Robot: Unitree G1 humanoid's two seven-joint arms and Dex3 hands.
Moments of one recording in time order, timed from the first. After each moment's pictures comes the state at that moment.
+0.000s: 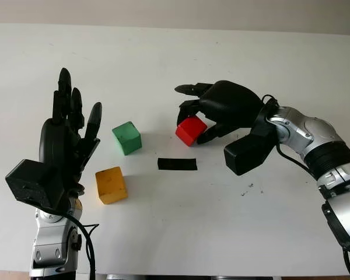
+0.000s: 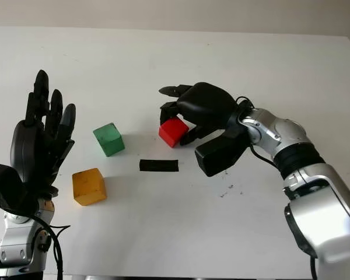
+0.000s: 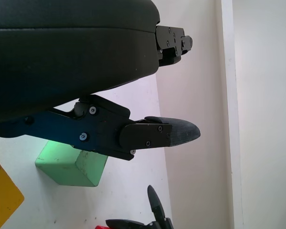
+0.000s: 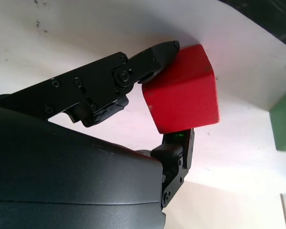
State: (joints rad) left arm -0.11 0.12 0.20 -0.21 -0.07 -0.01 0.00; right arm -1.00 -0.58 0.49 0.89 -0.78 -0.81 -0.03
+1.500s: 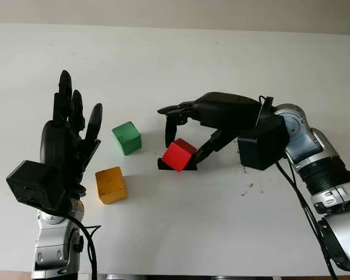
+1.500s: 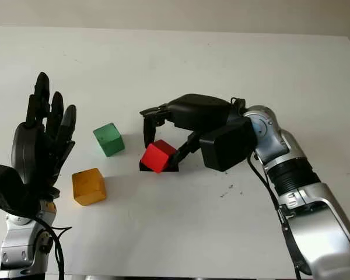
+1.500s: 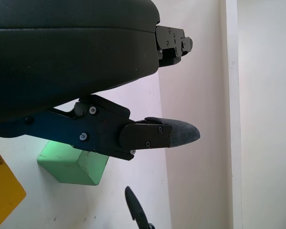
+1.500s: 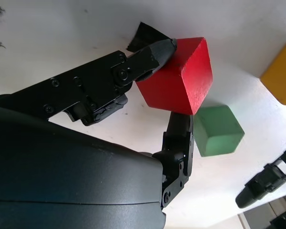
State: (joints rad) left arm -0.10 0.10 0.19 -0.22 -0.07 0.00 0.02; right arm -0.85 -0.53 0.34 0.55 -0.33 -0.65 0.66
